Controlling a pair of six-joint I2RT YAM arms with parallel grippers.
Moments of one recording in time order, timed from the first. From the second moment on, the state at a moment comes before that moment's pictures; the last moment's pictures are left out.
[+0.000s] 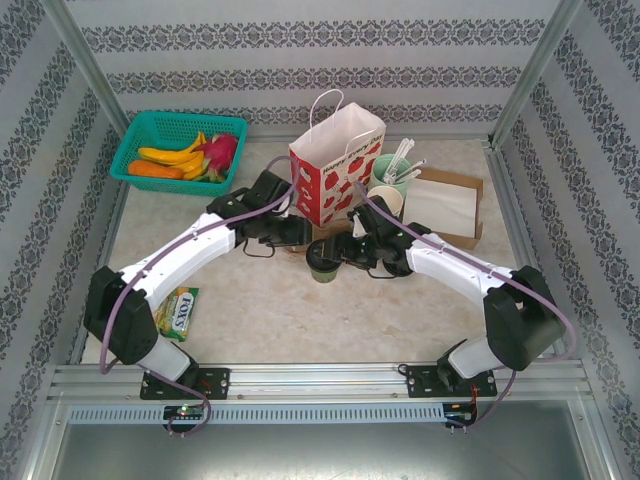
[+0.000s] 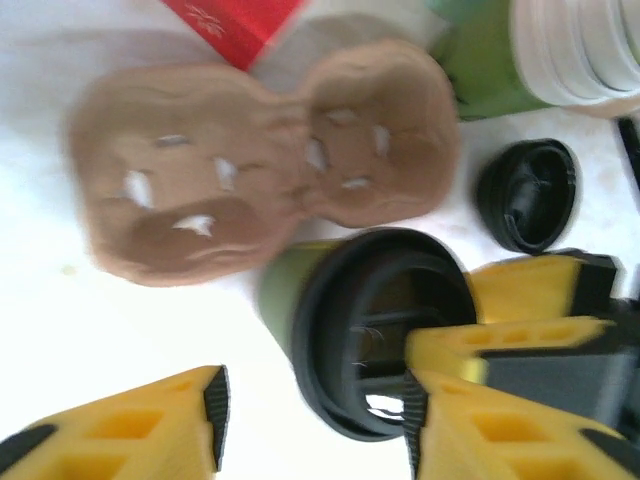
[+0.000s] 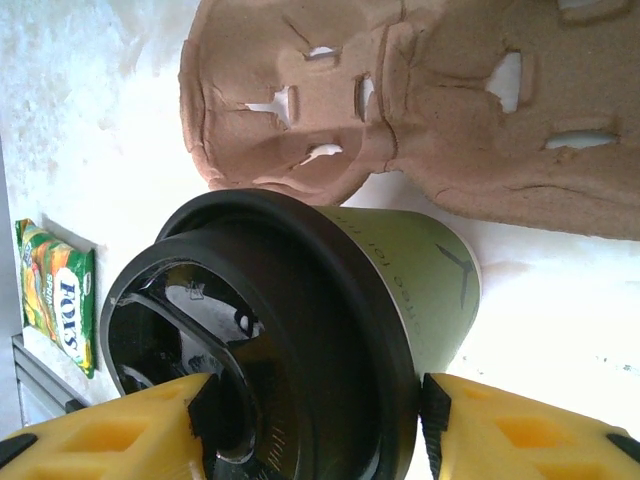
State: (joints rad) left arm -0.57 1.52 1.29 -0.77 0.16 -0.62; right arm 0.59 1.48 0.96 -0.43 -0.37 0.76
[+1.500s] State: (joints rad) left arm -0.50 1.63 1.14 -0.79 0.13 -0.81; right arm 0.72 1.63 1.16 -0.59 -0.18 0.64
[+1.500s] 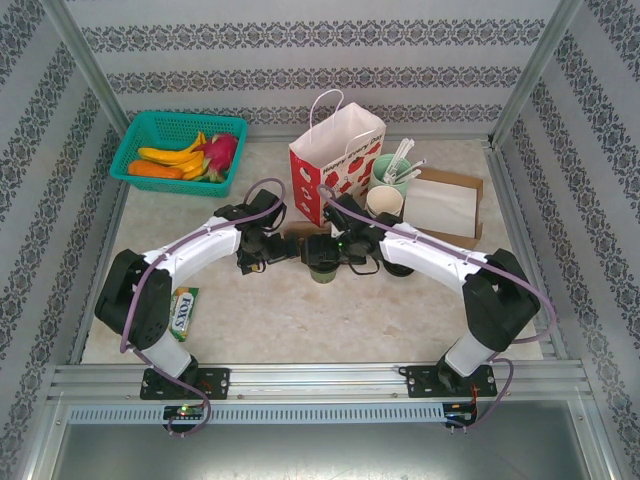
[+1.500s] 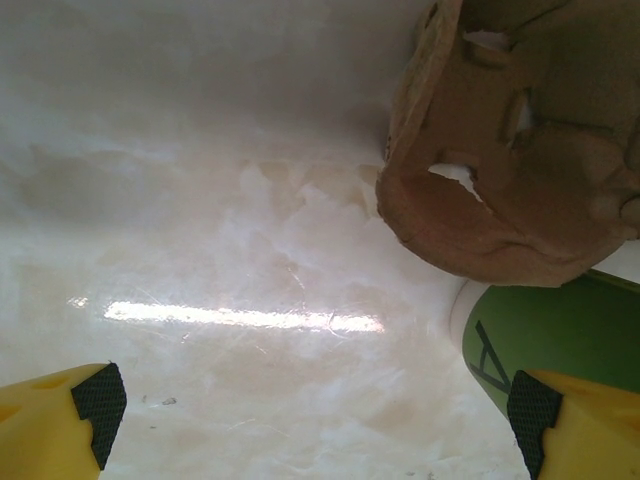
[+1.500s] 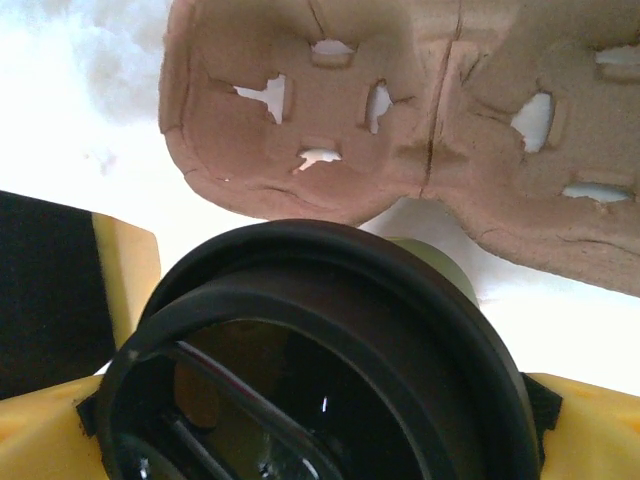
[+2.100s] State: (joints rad) left arm -0.51 1.64 1.15 -0.77 0.11 -0.79; right arm 0.72 1.54 1.07 -0.57 -0.18 0.62
